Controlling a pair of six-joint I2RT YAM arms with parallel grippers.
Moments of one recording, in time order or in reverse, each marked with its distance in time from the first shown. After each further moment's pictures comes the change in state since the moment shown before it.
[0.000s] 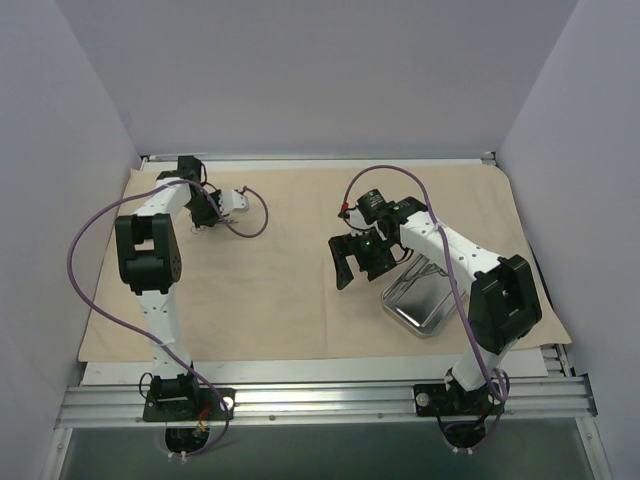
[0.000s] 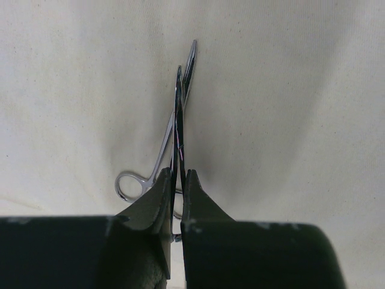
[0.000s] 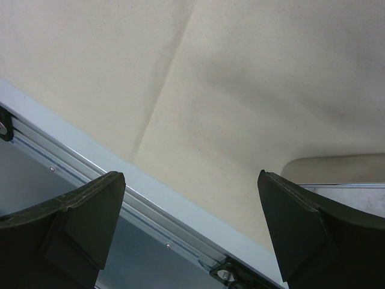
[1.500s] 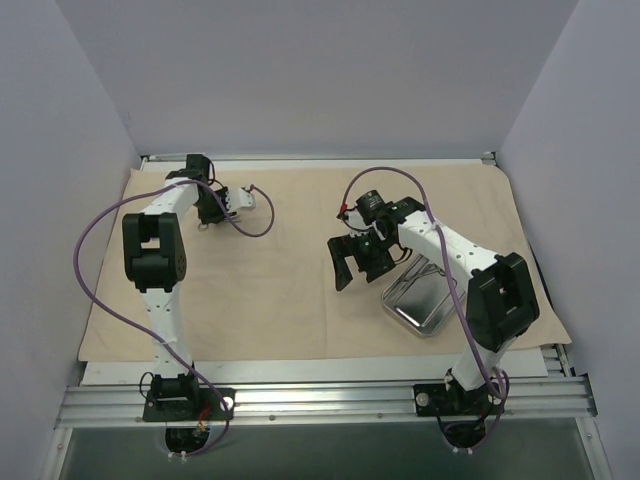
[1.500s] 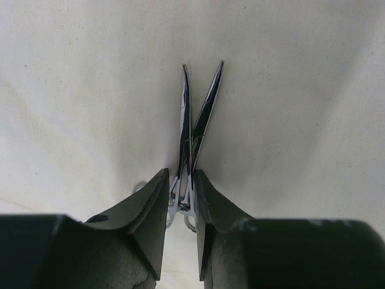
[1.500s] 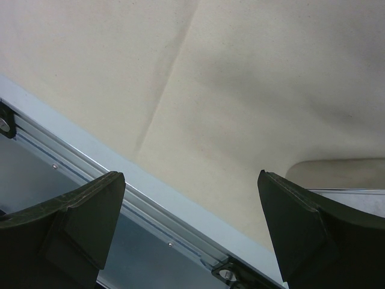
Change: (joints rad) left arm -0.041 0.031 0.018 0.072 -0.039 -0.020; right arm 0.000 0.017 0.000 0.001 -0.019 0.000
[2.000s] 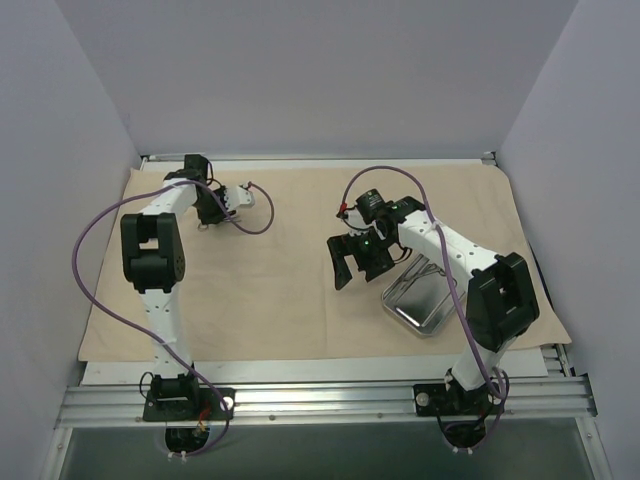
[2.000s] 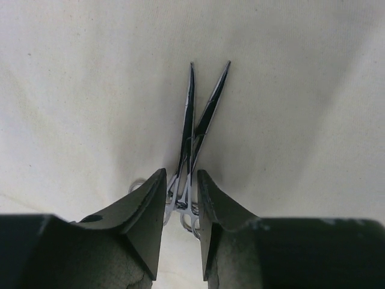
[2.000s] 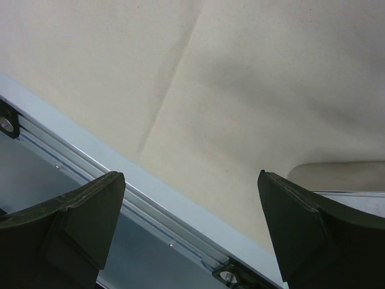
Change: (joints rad) left arm 0.006 -0.008 -0.012 0.024 0.014 -0.053; right arm 0.000 0.000 0.005 0.003 -0.008 0.000
